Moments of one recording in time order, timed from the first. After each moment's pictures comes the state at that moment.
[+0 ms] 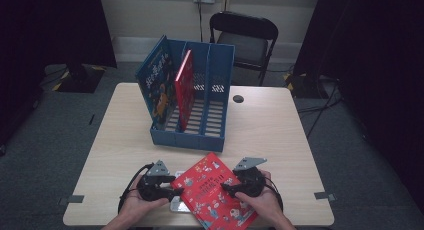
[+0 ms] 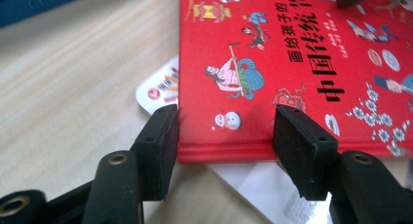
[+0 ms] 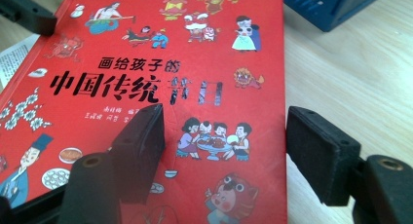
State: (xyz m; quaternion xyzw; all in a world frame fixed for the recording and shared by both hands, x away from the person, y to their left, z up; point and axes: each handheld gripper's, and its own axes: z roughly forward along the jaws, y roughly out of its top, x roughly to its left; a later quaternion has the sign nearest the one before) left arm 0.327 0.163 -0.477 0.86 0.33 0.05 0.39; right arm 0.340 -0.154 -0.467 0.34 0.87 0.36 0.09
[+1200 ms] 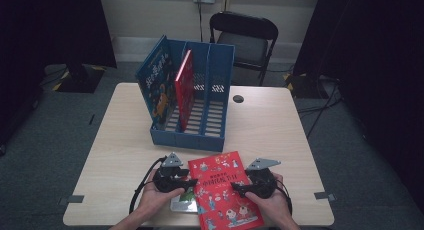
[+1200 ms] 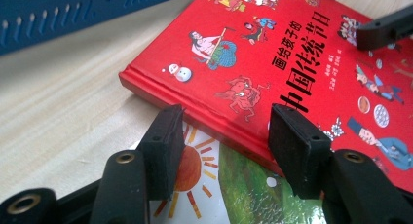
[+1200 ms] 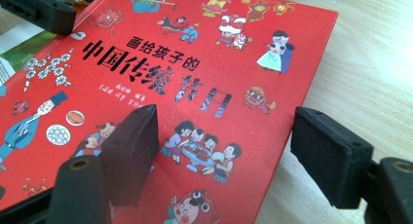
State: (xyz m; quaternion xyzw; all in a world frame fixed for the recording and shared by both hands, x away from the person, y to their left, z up) left arm 0.350 0.129 -0.482 0.83 0.36 0.03 0.42; right arm 0.335 -0.184 -0.469 0.38 0.84 0.36 0.11
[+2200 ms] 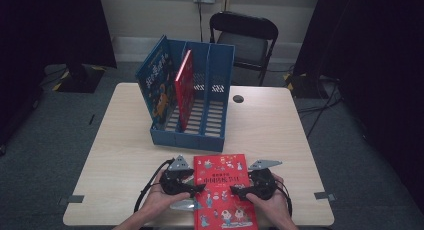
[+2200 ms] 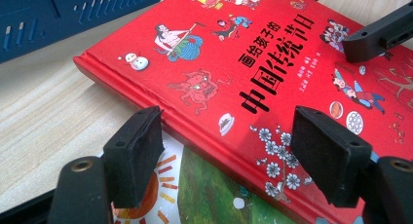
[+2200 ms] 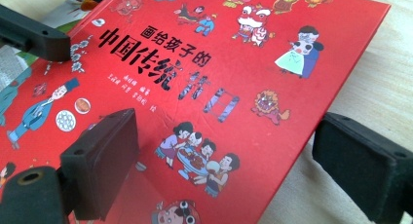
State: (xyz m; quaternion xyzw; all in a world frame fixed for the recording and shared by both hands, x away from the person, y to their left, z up) left arm 0.345 0.111 -0.486 0.84 0.32 0.04 0.44; right arm 0.336 -0.187 -0.477 0.41 0.83 0.37 0.07
